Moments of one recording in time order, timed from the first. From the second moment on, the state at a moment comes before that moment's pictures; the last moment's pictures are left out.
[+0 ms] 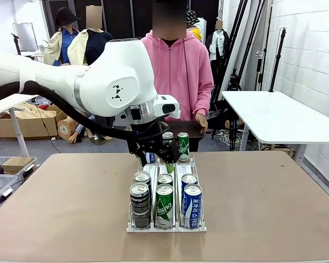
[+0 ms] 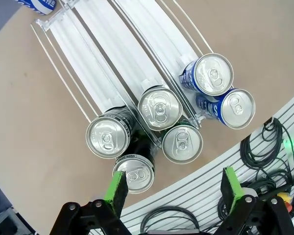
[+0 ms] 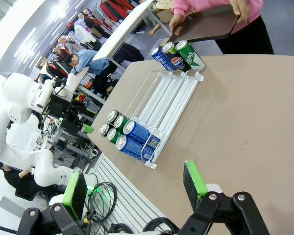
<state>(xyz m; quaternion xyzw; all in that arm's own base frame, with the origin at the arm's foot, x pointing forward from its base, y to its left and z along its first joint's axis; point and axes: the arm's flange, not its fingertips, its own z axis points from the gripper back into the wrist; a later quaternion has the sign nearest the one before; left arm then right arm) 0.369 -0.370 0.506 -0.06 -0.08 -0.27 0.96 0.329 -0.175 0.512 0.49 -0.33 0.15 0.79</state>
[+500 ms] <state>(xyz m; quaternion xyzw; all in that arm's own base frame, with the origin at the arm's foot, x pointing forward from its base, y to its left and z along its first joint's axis) 0.370 -0.370 0.507 -0.06 -0.08 -0.27 0.96 0.329 -0.175 0.512 0.49 -0.33 0.15 0.79</state>
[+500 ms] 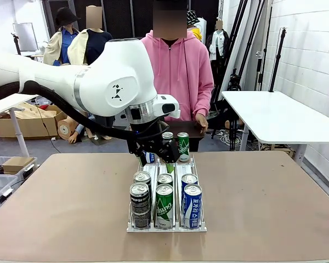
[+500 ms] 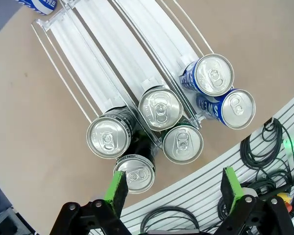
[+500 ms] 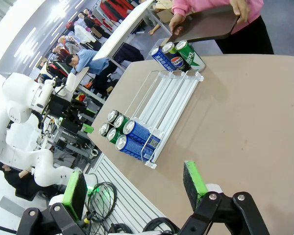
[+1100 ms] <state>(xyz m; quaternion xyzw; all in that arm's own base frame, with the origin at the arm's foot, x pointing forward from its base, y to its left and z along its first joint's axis) 0.370 -0.371 0.506 -0.06 -0.08 -0.27 0.96 0.329 -0.175 0.512 0.49 -0.33 0.15 0.79</state>
